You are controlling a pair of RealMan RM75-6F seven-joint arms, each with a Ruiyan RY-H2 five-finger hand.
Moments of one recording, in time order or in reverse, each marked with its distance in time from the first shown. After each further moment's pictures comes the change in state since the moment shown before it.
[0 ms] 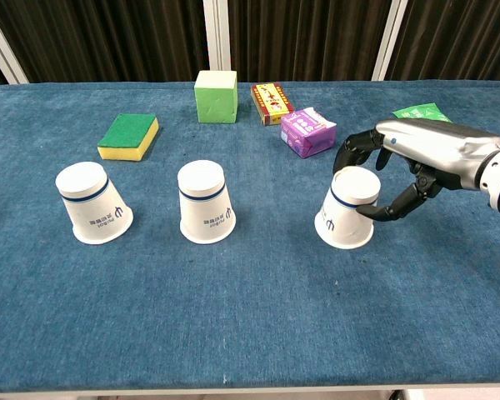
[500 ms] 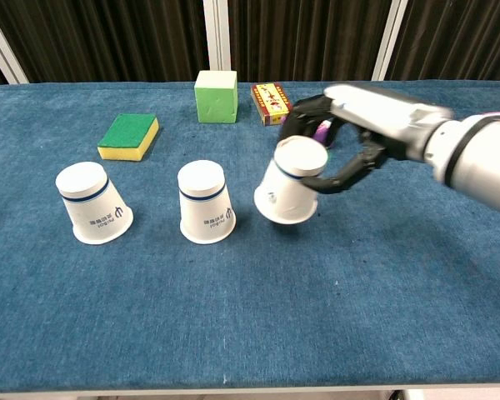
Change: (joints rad) left arm 0.000 0.000 0.000 0.000 0.000 0.000 0.000; right arm 0.095 -0.096 0.060 0.008 0.006 -0.020 0.038
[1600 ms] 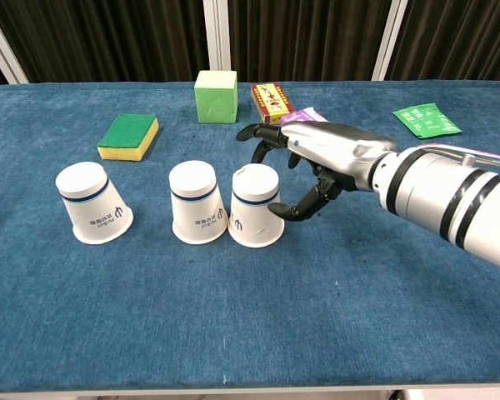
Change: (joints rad) left arm -0.035 -0.028 -0.007 0.059 0.005 -0.032 -0.014; right arm 0.071 -0.090 -0.039 0.086 0.053 -0.024 -0.025
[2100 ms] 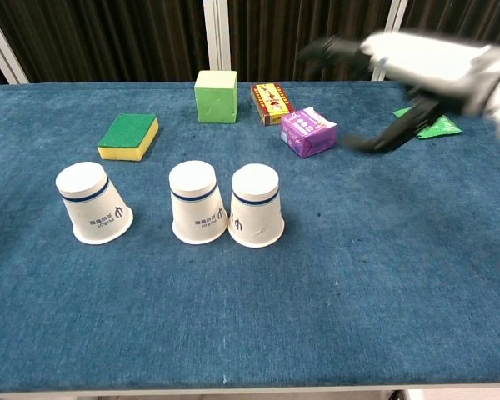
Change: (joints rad) left arm -0.121 -0.010 -0.014 0.017 0.035 -0.149 -0.044; right arm -0.096 0.363 -0.019 -0.272 -0.125 0.167 -0.014
